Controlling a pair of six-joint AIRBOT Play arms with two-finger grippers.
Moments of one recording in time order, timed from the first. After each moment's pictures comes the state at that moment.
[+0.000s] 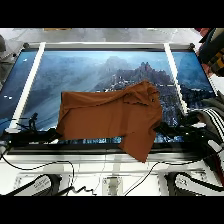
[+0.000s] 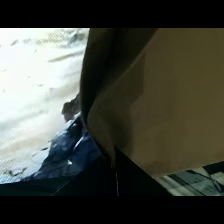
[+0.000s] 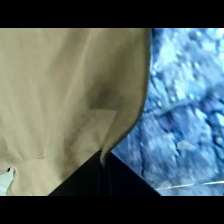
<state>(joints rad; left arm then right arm) 0.54 -1.25 0.52 0.87 -1.03 -0.89 -0.39 -1.30 0.49 -0.63 0.94 0.92</state>
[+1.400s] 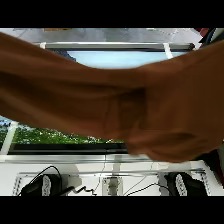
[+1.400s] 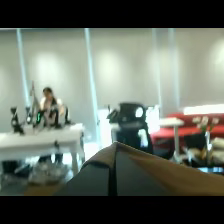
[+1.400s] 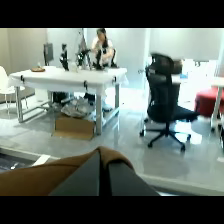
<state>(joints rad) 0.54 -0.49 1.28 0.46 -0.63 -0.68 -0.39 -0.60 1.56 -0.70 0.96 1.10</state>
